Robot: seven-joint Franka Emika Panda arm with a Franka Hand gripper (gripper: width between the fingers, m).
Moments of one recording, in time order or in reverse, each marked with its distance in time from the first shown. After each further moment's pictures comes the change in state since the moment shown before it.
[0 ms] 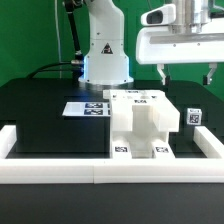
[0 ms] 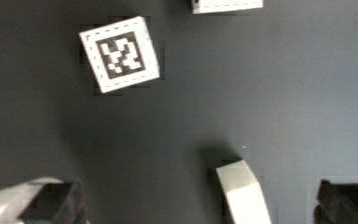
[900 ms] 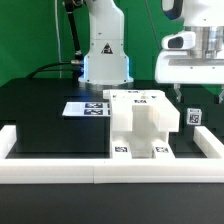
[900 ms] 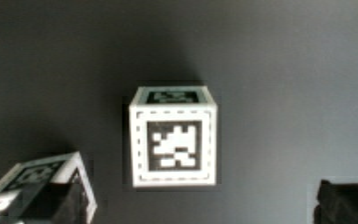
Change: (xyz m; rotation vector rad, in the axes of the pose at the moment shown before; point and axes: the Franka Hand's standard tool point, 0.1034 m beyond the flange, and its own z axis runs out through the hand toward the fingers) arm -0.061 -0.029 0.060 -0.049 -0.013 -0.082
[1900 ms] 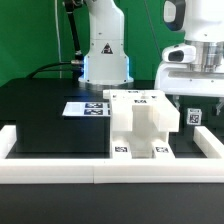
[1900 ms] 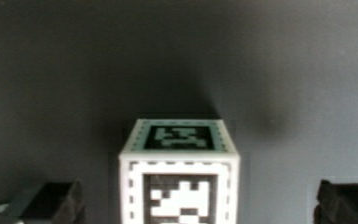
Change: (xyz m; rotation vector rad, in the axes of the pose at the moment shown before) arm -0.002 0.000 0.025 -0.029 -0.024 -0.007
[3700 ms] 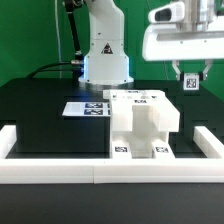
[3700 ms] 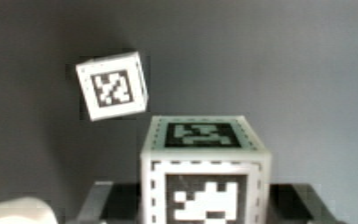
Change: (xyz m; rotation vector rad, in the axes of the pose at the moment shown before) arm 0.040 0.027 -0.088 0.060 0.008 -0.016
